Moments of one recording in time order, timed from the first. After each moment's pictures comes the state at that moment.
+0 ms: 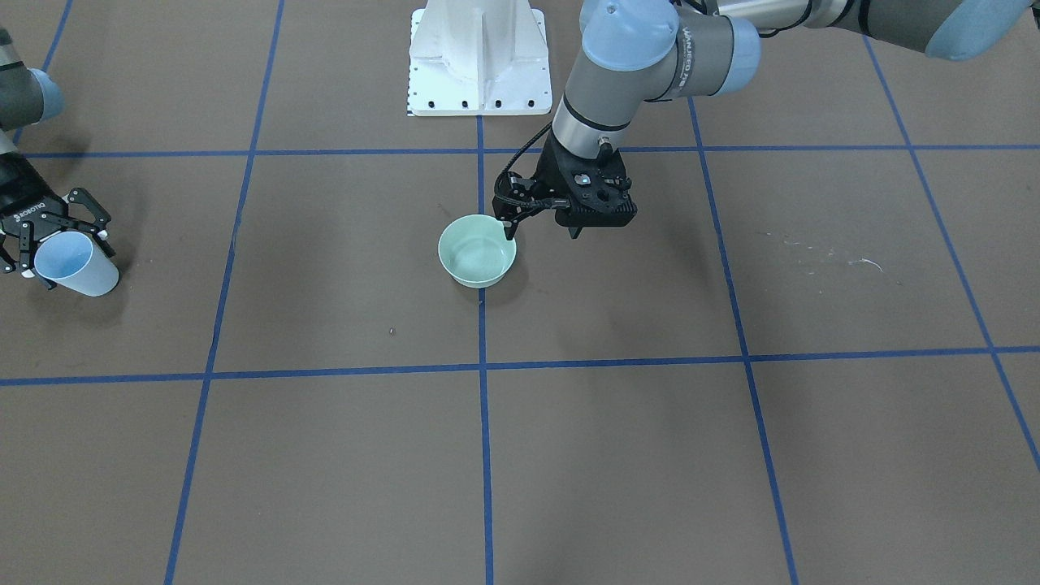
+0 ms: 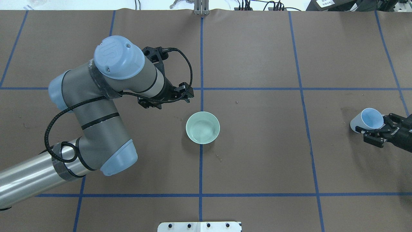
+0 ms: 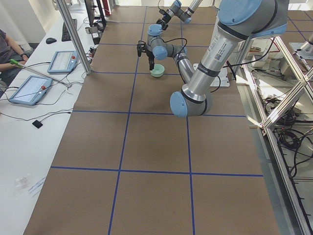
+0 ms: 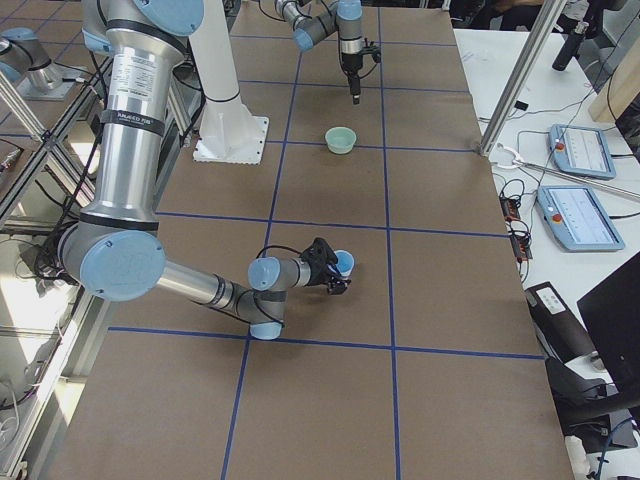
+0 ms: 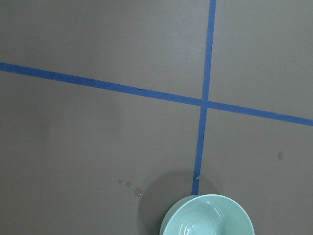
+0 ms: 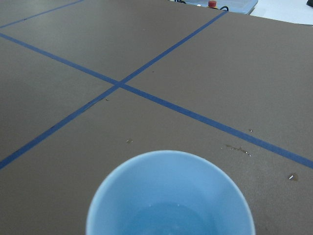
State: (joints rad) left arm -0.61 -2.25 -1.74 -1.70 -1.94 -1.37; right arm 0.69 -1.76 1.24 0.35 1.55 0.63
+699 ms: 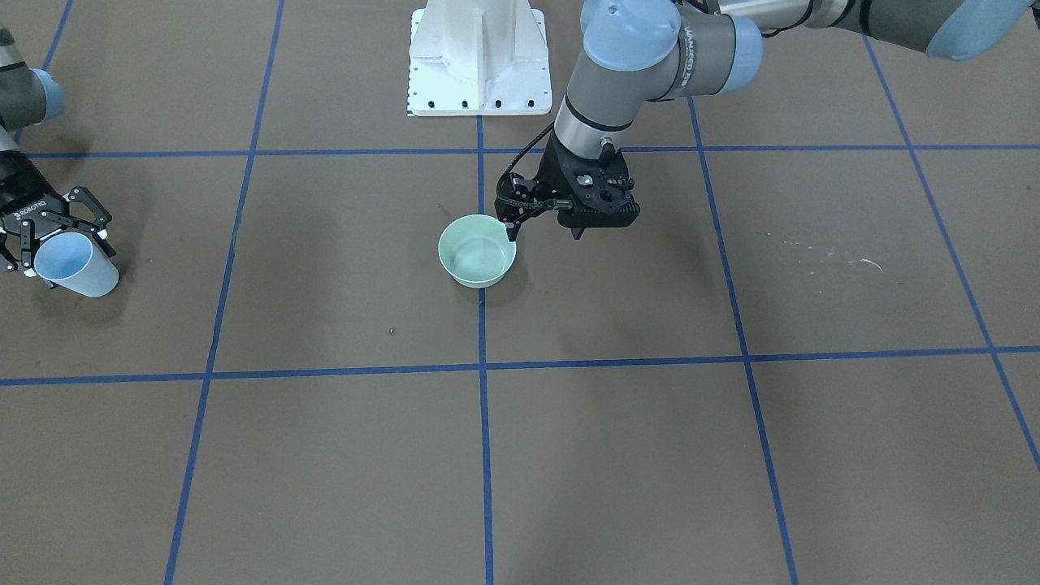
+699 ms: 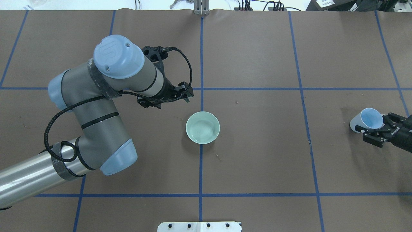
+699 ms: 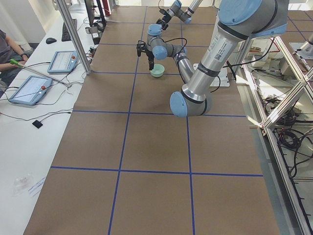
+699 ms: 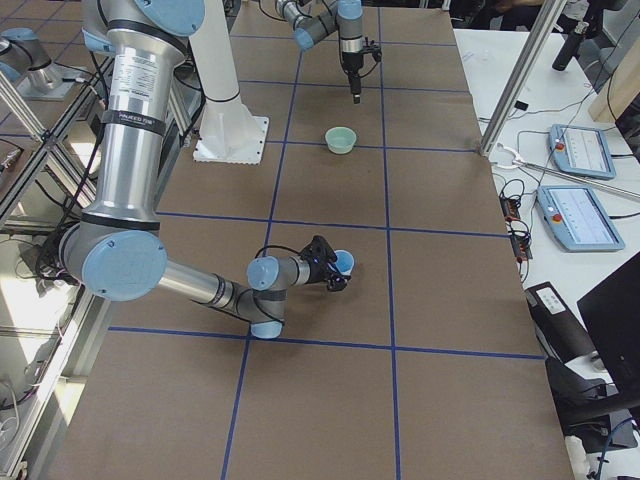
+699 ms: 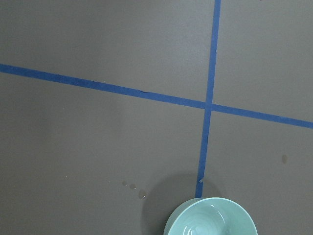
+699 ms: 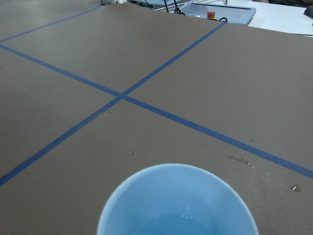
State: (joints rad) left arm -0.62 -2.25 -1.75 -1.70 -1.94 -1.37; right arm 0.68 -1.76 1.24 0.38 1.54 0.64
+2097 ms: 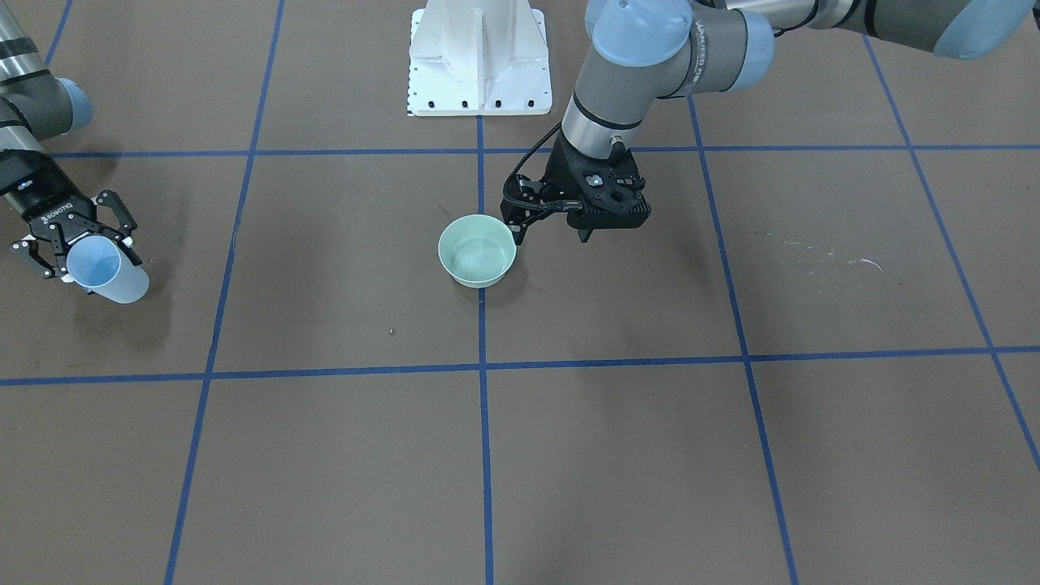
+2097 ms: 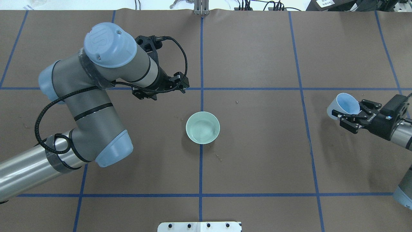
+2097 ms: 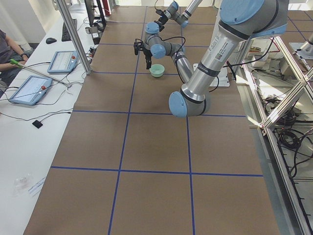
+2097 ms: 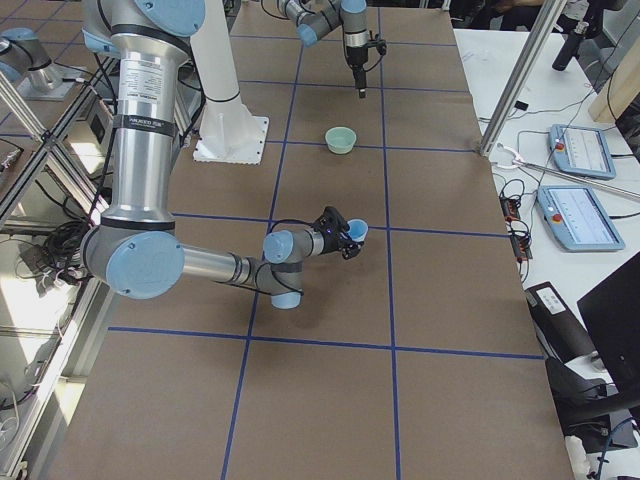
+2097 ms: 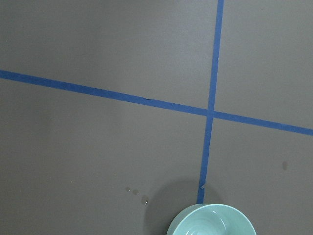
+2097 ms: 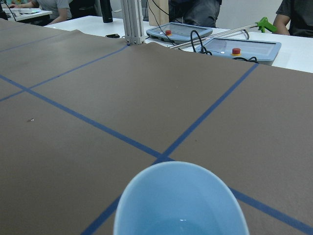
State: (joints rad) left arm -0.67 -2.25 -1.76 -1.68 -1.94 -1.34; right arm 0.68 -1.66 1.39 0.24 1.52 0.64
